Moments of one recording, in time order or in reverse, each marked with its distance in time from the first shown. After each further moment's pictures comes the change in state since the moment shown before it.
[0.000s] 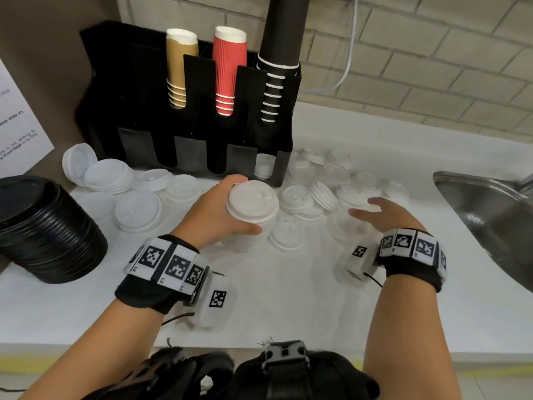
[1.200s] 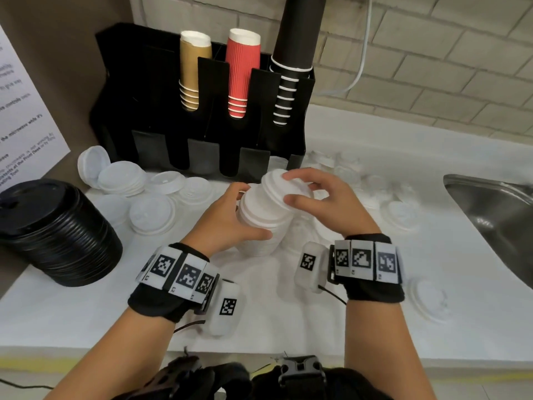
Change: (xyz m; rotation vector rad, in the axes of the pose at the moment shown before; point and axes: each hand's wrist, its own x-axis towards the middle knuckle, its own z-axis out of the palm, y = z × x) left_hand -0.005 -0.009 -0.005 -0.114 -0.022 -0.083; right_hand -0.084 -0.101 0.044 0.379 -0.096 -0.751
